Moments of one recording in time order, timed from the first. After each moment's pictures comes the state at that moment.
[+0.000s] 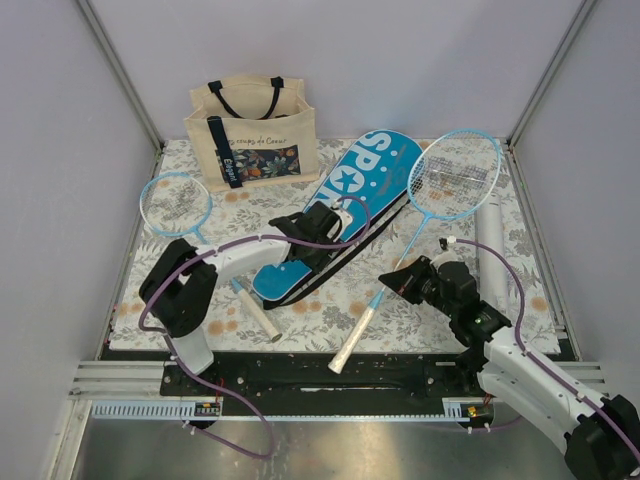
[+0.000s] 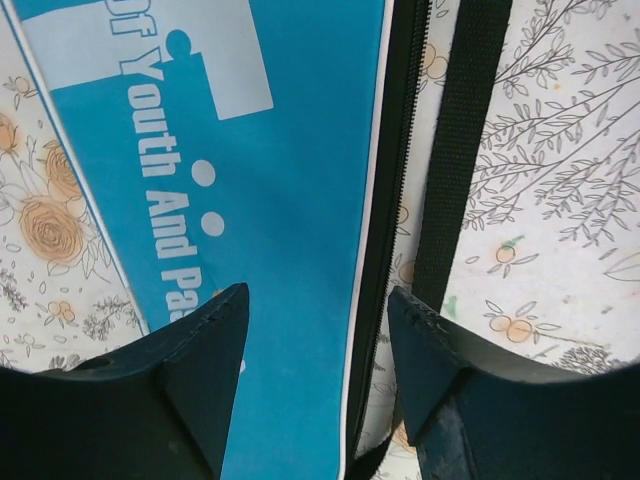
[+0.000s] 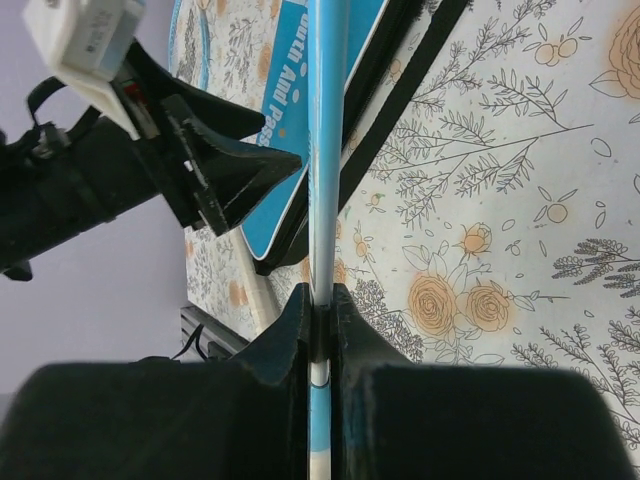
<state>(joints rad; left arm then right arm) -0.78 1.72 1.19 -0.50 -0.17 0.02 0.54 0.69 0.28 0.03 -0.12 1.09</state>
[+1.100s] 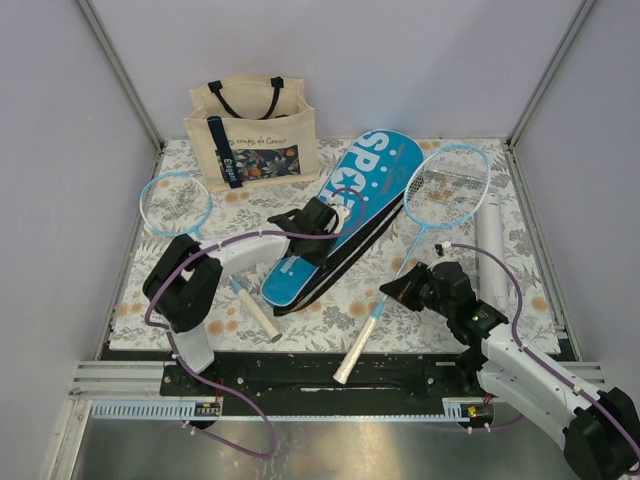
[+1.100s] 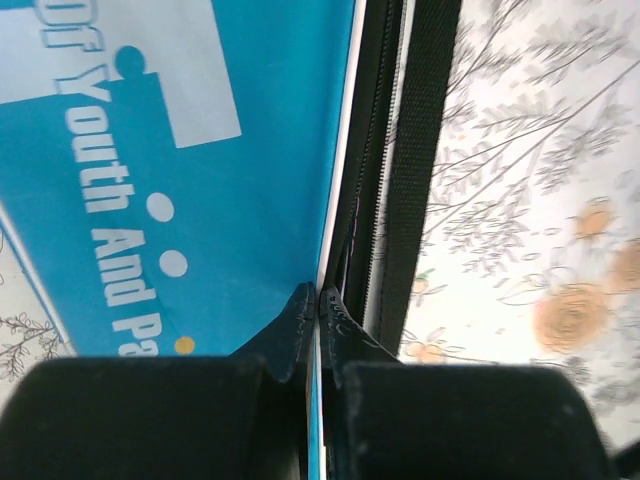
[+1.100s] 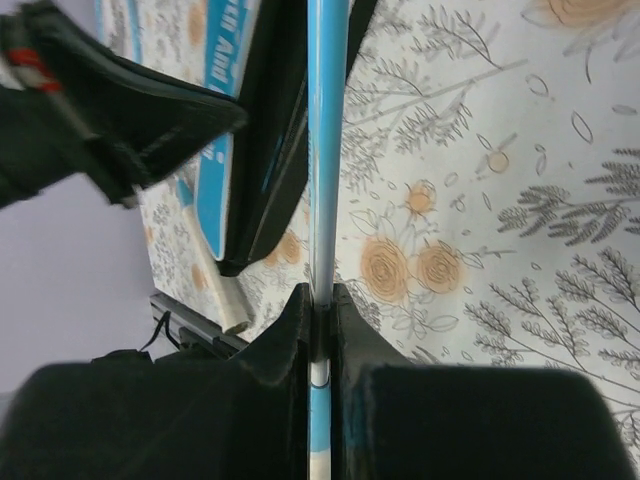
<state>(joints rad) -0.74 1.79 1.18 -0.42 0.02 -0.09 0.54 0.70 0.28 -0.06 -0.13 1.08</state>
